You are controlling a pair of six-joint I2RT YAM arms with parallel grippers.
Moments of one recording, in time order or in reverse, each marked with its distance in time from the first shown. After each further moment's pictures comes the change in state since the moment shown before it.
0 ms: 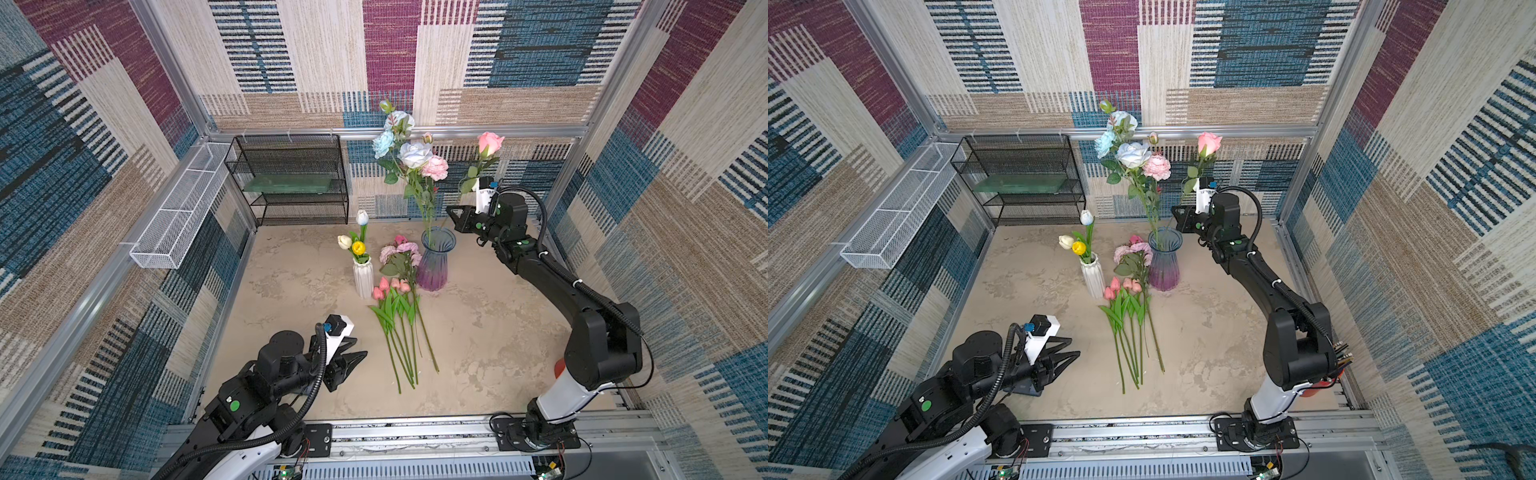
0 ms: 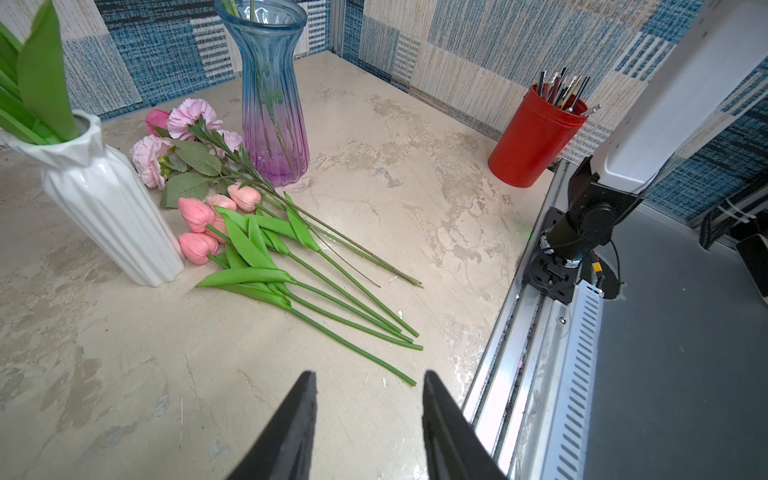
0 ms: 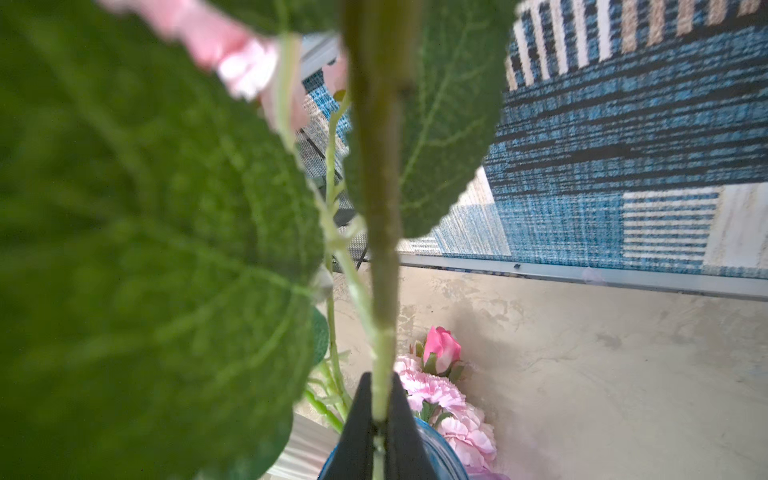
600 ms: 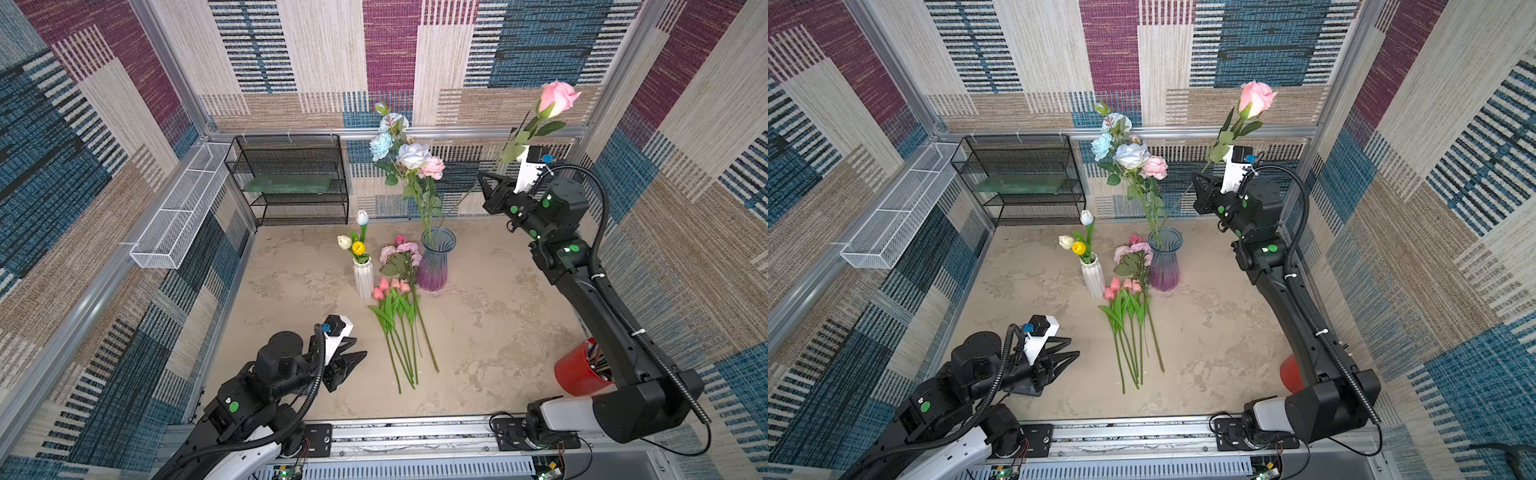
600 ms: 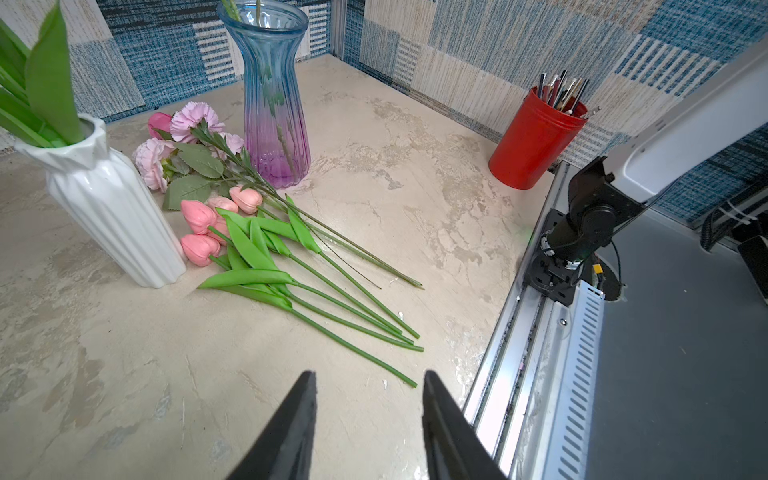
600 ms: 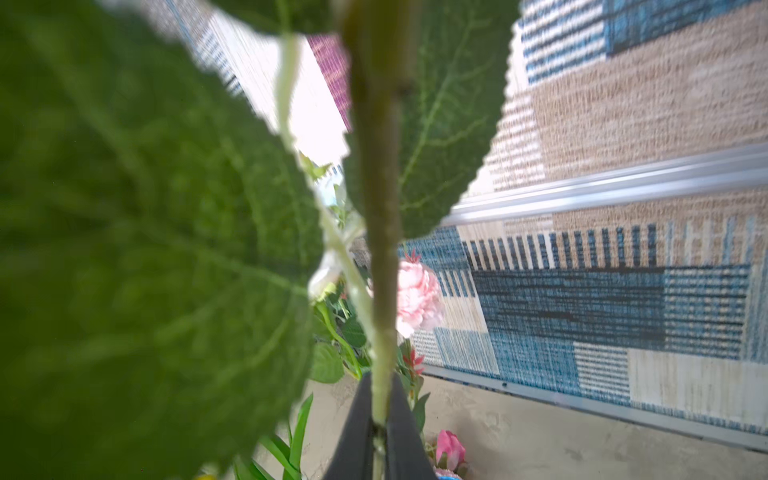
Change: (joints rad) left arm -0.002 -0.004 -0.001 0.000 -0.003 0.000; right arm 0.001 -0.305 0.104 -0.091 0.135 -0.028
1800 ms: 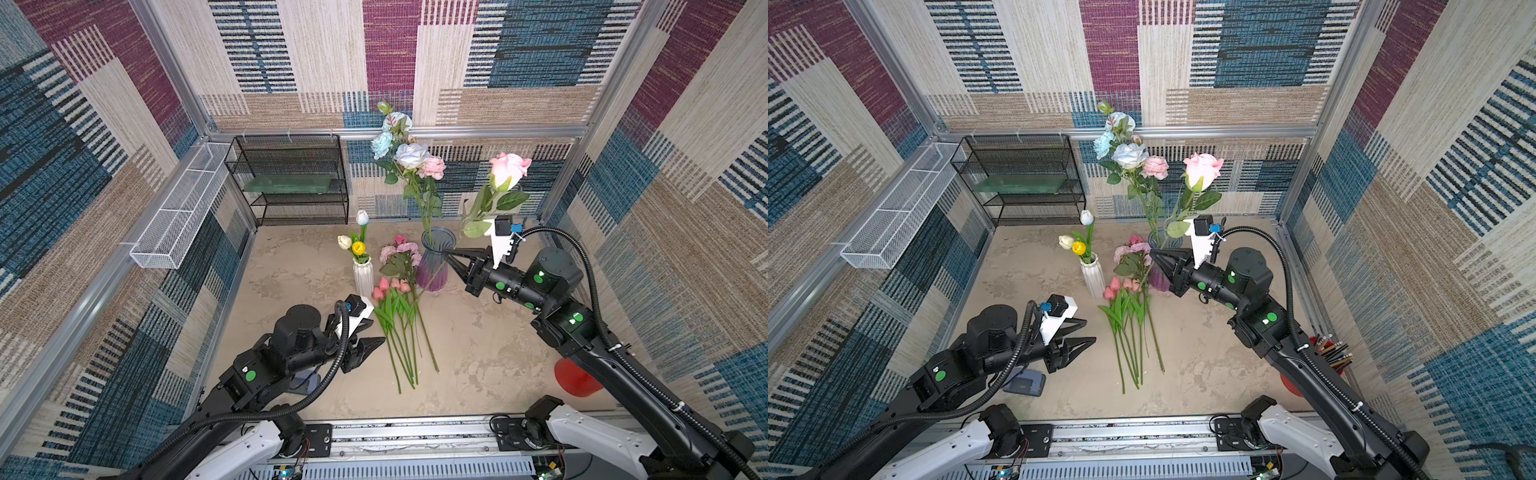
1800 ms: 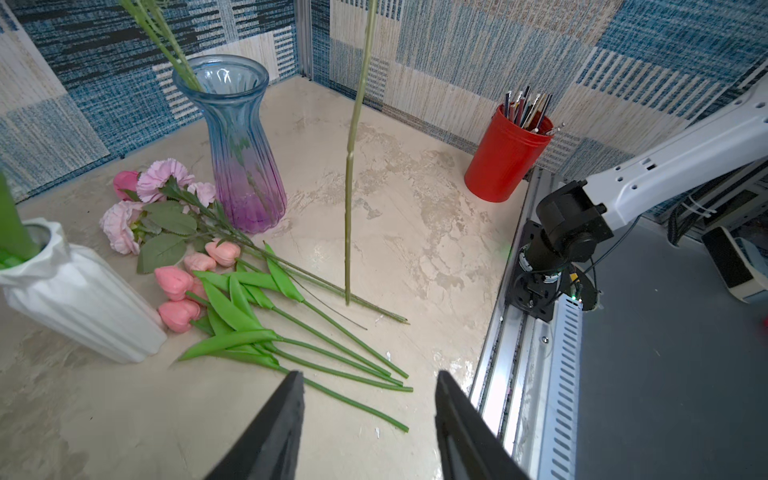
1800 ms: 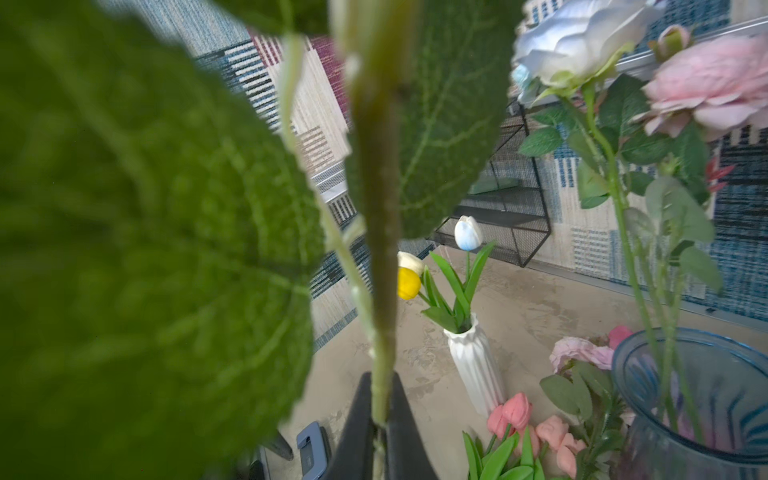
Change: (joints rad) left arm -0.041 0.290 0.194 0.099 0.057 0.055; right arm 0.358 -0.371 -0.459 -0.005 -0.116 0.005
